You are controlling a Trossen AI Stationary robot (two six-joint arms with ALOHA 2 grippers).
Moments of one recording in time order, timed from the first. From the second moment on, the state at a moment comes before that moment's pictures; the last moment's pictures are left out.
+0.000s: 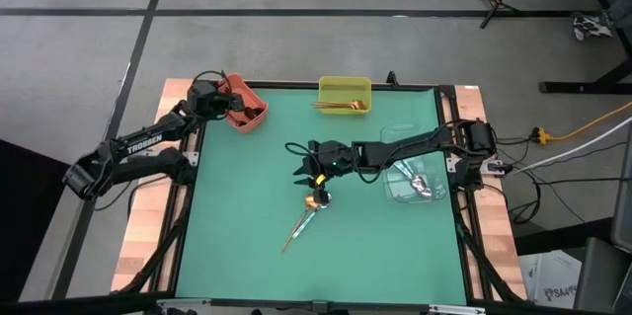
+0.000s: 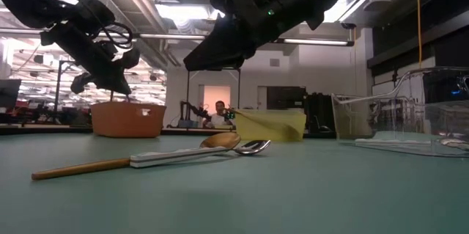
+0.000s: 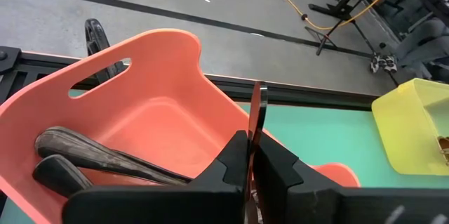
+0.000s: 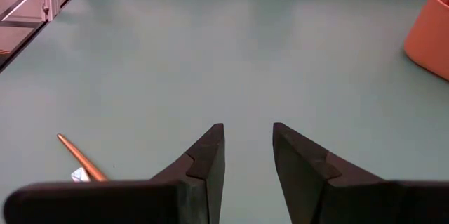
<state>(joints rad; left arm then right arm) 0.94 0.90 0.33 0.04 -0.17 -0.57 0.03 1.89 1.20 0.16 -0.12 -0.03</state>
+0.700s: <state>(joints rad) 0.94 0.90 0.33 0.03 -0.17 -0.56 0.03 1.89 1.20 0.16 -0.12 -0.03</state>
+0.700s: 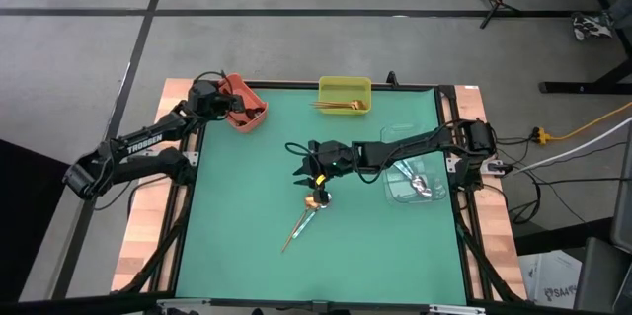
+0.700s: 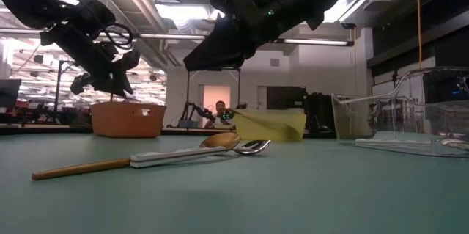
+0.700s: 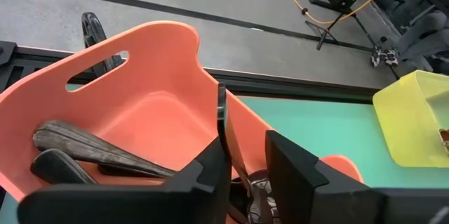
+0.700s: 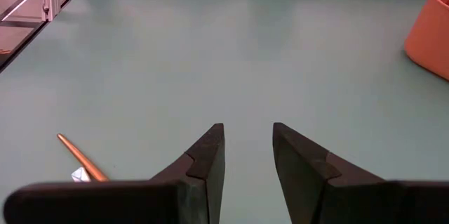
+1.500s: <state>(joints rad) 0.94 0.90 0.33 -0.07 -0.14 -0.33 0.03 1.89 1.20 0.16 -0.12 -0.03</state>
